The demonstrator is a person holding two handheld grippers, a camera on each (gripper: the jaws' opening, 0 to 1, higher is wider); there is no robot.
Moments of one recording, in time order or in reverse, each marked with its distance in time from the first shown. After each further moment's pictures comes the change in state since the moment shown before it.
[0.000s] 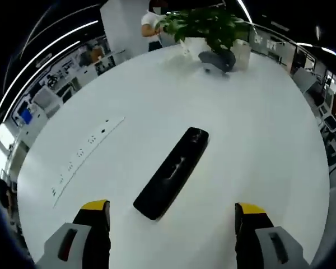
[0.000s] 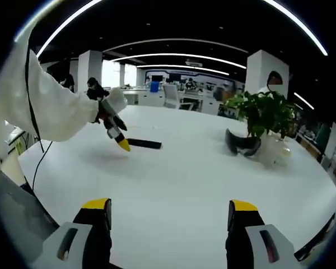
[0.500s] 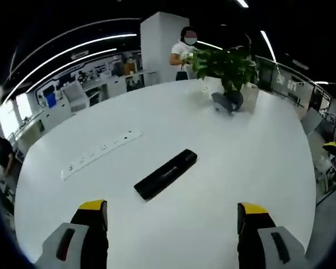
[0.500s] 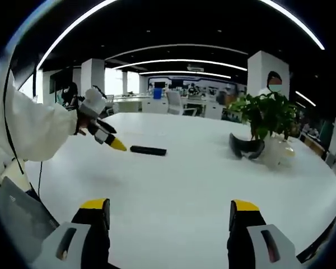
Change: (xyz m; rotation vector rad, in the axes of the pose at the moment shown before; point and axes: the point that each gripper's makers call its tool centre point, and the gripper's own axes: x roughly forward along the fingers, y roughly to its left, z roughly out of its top) left arm -0.073 -0.023 -0.001 -0.157 -0.229 0.111; right arm -0.004 0.005 0.007 0.030 -0.046 0.041
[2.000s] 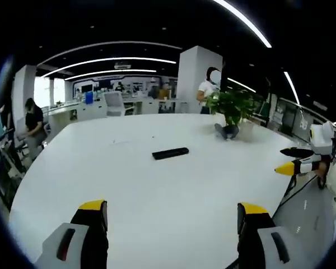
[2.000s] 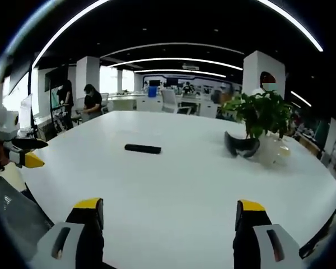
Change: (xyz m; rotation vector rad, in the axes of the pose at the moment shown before) left arm -0.187 -0.066 -0.108 -0.256 -0.239 0.156; right arm 0.002 -0.002 -0.005 -0.002 0.020 -0.050
